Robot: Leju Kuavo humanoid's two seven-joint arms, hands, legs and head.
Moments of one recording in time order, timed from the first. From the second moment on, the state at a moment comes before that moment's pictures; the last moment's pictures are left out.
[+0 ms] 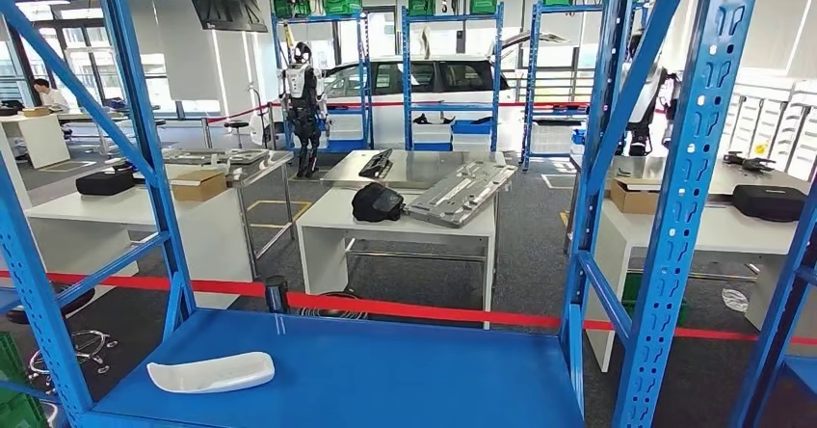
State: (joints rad) left arm 0.00 -0.34 1.45 -1.11 -1.24 -0.79 -0.47; right arm -0.04 -0.35 0.38 -2.17 -0.16 0.59 -0.42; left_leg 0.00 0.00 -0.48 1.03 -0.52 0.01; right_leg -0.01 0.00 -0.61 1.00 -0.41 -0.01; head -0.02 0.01
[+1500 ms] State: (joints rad) left arm -0.01 -0.35 1.44 -1.11 -1.18 -0.78 -0.45; right arm -0.14 -0.37 0.42 -2.16 -0.16 0.58 -0.44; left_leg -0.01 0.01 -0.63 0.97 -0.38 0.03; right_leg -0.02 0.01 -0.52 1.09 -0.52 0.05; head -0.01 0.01
